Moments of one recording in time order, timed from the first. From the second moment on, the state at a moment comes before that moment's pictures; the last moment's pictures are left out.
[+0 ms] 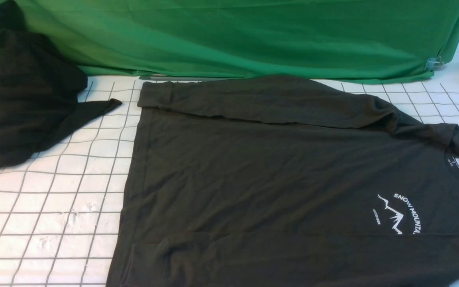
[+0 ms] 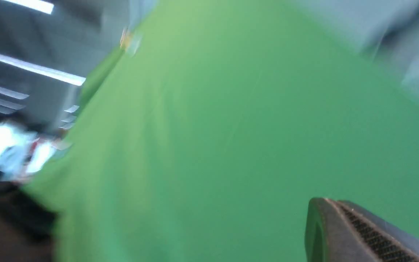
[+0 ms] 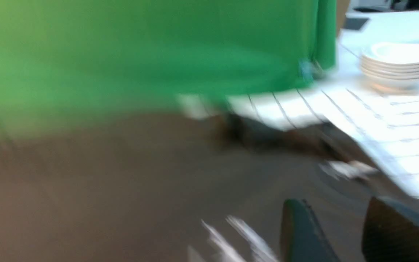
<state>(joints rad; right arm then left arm) 0.02 0.00 0.01 0.17 0.02 0.22 -0.01 0.01 -0.07 -0.22 -0.51 -0.45</state>
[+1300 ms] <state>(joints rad) 0.36 0.76 -1.01 -0.10 1.07 0.06 -0.46 1.58 -0.95 -0.04 0.88 -0.15</state>
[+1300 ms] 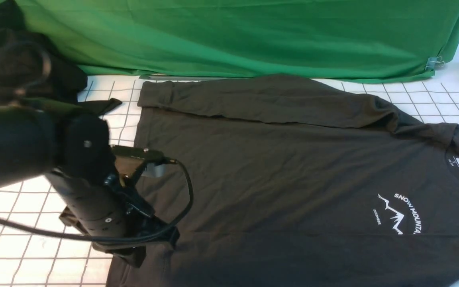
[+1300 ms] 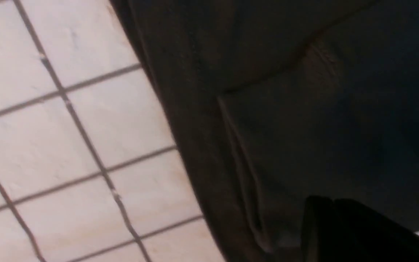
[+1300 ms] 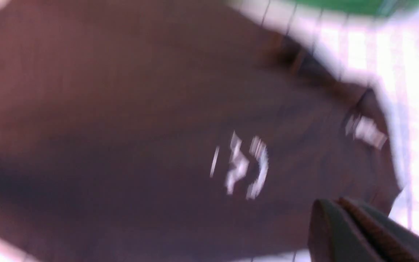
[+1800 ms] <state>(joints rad) 0.46 0.84 -0.90 -0.06 0.93 0.08 -0.46 1.73 -0.96 0.01 0.73 -0.18</state>
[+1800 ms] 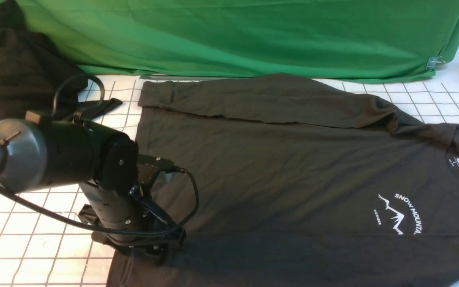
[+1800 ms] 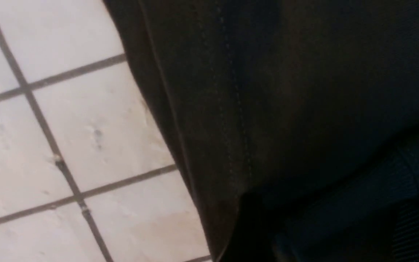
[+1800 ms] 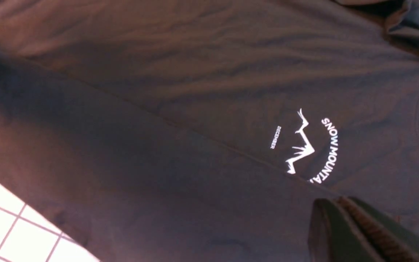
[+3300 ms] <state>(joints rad) 0.46 0.84 -0.90 -0.05 0.88 0.11 -0.35 2.02 -1.64 0.21 0.82 -0.08</state>
